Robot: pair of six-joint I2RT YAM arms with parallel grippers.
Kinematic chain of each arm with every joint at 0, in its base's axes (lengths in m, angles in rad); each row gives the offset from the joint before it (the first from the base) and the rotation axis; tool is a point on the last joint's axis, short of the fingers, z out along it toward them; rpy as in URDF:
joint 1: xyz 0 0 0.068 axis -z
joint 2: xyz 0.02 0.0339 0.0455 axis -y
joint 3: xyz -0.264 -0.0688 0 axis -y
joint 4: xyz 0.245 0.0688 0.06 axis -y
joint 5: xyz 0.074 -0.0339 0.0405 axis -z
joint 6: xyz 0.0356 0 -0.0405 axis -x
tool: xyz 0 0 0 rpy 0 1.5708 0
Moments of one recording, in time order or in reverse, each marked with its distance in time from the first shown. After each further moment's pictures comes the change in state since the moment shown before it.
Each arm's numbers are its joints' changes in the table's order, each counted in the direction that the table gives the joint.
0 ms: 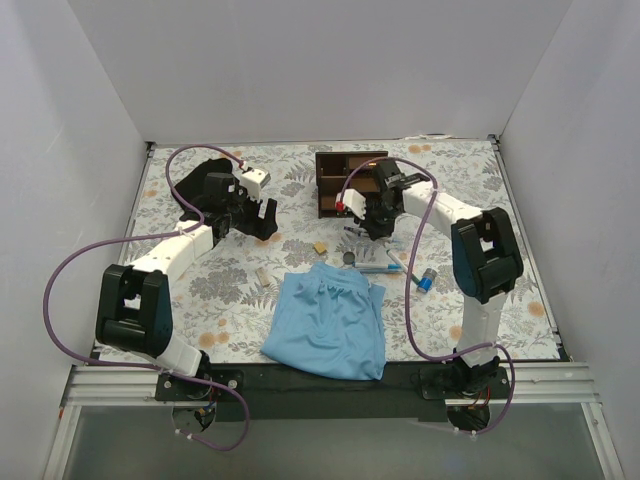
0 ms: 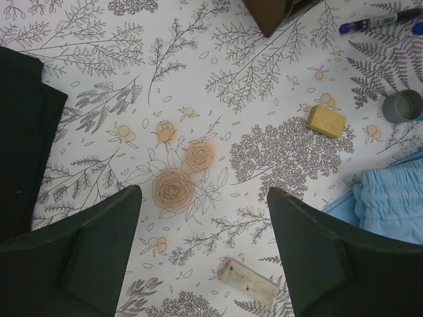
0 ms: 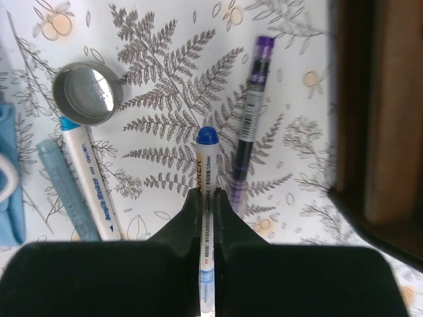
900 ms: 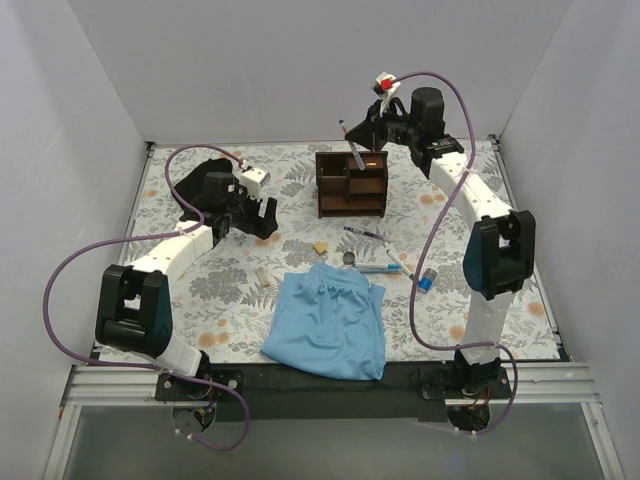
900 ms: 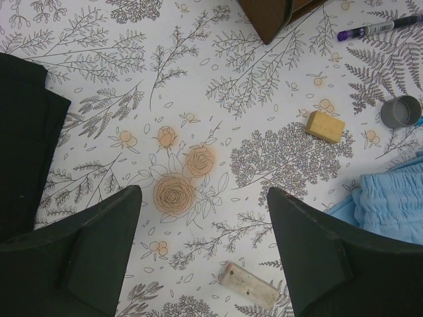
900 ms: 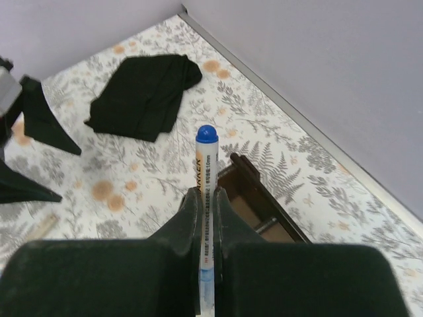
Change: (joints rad) left arm 0.000 0.002 -0.003 0.021 0.002 0.000; right arm 0.147 0.027 0.332 0.652 -0.421 -0.883
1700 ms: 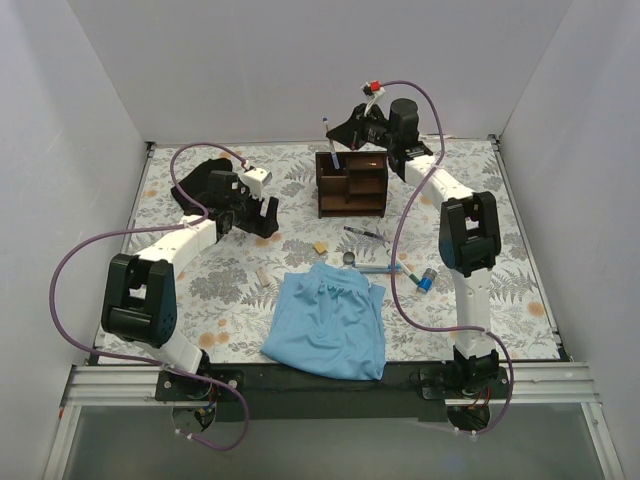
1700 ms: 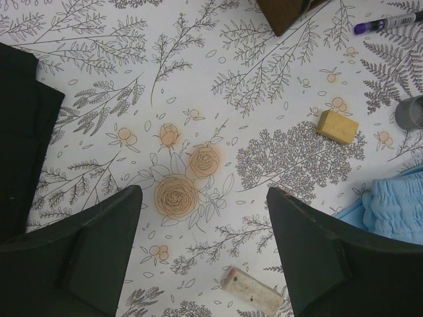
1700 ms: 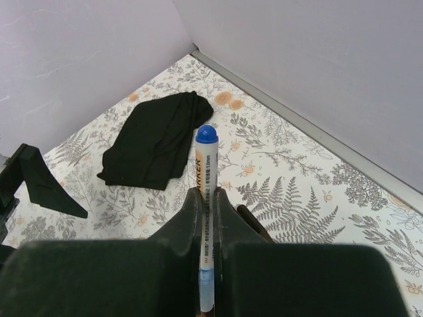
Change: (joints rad) left arm 0.000 -0.064 0.037 -0.024 -0.011 0.009; right arm -0.035 -0.303 0.120 0.373 0.010 -0.367
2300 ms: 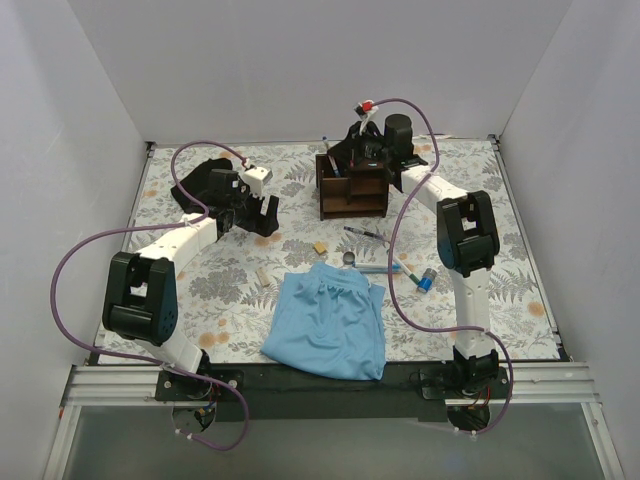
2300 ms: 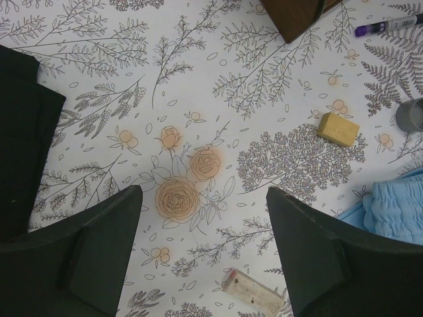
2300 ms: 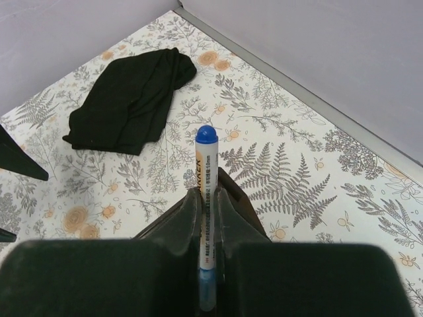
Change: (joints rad) left arm 0.000 -0.019 0.022 -0.010 -0.001 0.000; right arm -0.014 -0.011 -0.122 0.025 0.016 0.140
